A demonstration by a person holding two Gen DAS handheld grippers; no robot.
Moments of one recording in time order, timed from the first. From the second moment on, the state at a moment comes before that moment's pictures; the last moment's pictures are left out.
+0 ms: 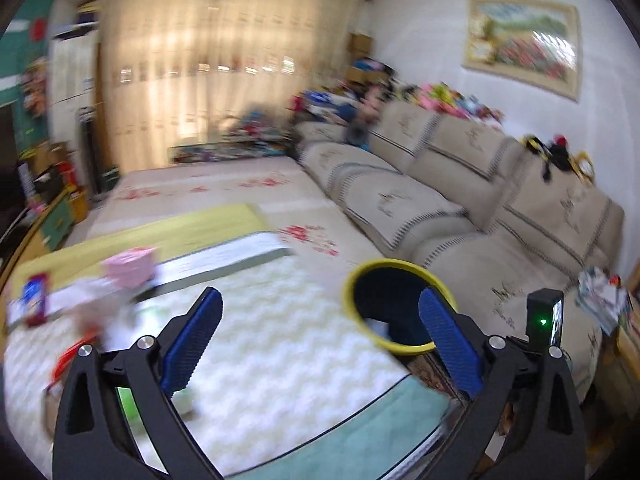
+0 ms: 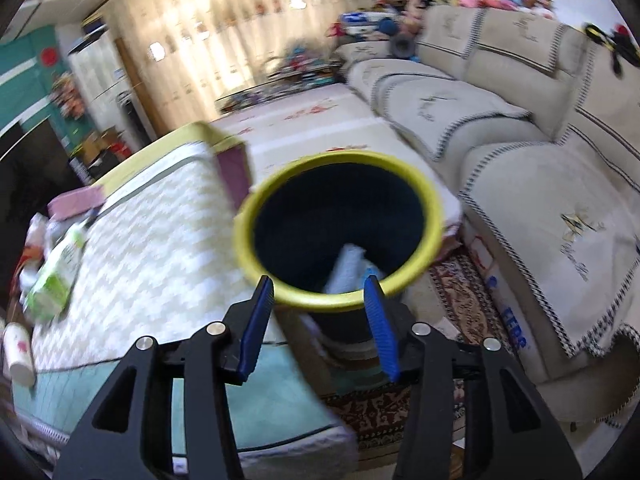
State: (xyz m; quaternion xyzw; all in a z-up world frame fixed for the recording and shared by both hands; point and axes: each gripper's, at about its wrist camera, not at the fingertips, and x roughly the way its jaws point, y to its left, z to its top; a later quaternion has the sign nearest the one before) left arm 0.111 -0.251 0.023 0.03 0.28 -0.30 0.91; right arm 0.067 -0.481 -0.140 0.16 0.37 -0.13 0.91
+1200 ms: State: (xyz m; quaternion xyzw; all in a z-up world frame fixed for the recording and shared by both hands) left arm 0.024 0.120 -0.012 -0.12 0.26 0.04 0.96; right arm 0.148 -0.067 -0.140 -0.08 0.42 0.34 0.84
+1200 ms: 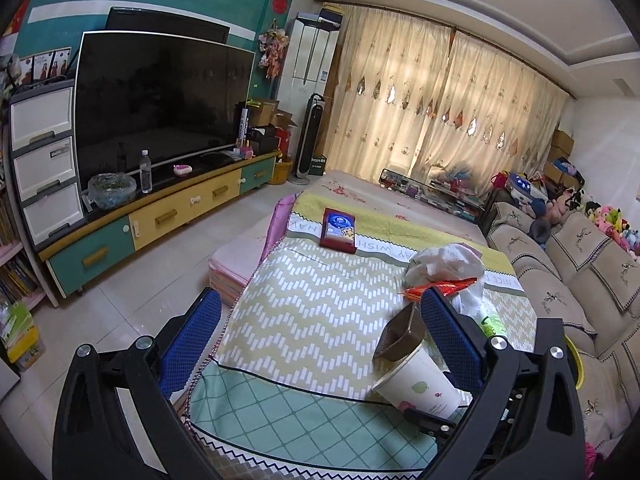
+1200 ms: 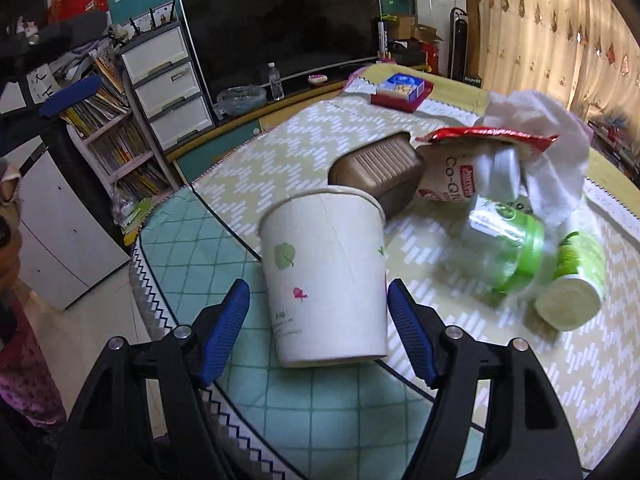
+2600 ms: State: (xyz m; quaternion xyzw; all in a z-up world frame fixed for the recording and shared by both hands) left arm 0.077 0.028 -0.059 -0.06 0.33 -0.05 0.94; right arm 0.165 -0.536 -0.187 0.20 0.40 -0.23 0.87
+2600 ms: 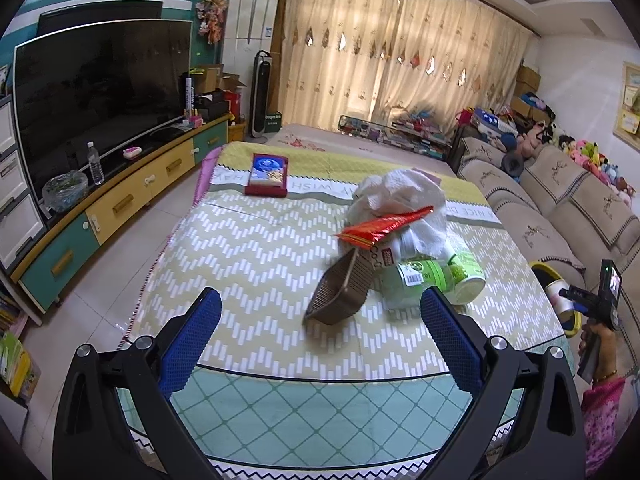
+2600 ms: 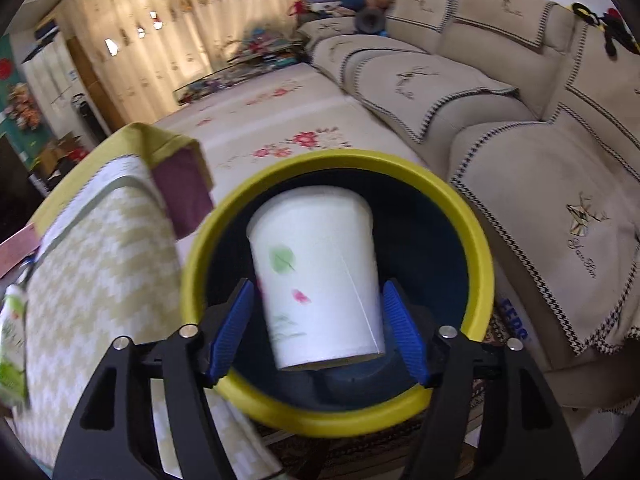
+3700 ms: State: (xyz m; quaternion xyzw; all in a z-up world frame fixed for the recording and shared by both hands) left arm 0.161 -0.014 -0.121 0.02 0.40 -0.12 0.91; right arm 0.156 -0.479 -0.167 0.19 0.39 -0.16 0.89
